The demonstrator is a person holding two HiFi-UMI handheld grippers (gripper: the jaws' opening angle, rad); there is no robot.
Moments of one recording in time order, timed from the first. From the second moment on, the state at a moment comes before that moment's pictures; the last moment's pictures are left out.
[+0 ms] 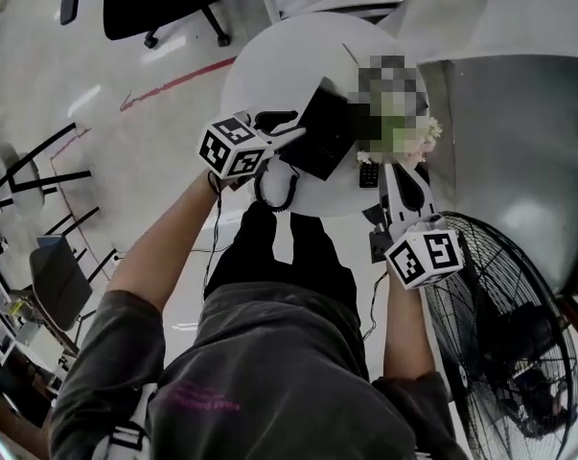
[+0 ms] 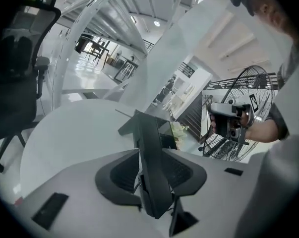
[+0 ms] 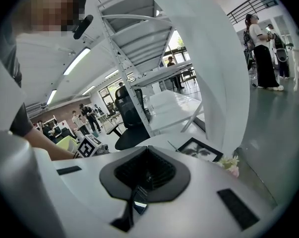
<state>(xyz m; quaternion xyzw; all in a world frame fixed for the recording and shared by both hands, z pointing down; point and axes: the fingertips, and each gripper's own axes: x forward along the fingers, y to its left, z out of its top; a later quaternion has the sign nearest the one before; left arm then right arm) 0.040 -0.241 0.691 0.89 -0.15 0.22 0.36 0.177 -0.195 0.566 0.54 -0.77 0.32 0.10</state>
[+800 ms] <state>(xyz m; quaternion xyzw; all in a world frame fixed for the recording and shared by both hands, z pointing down) 0.052 -0.235 0.710 0.88 -0.09 0.18 0.43 0.169 -0.184 0.588 0.54 -0.77 0.33 0.12</state>
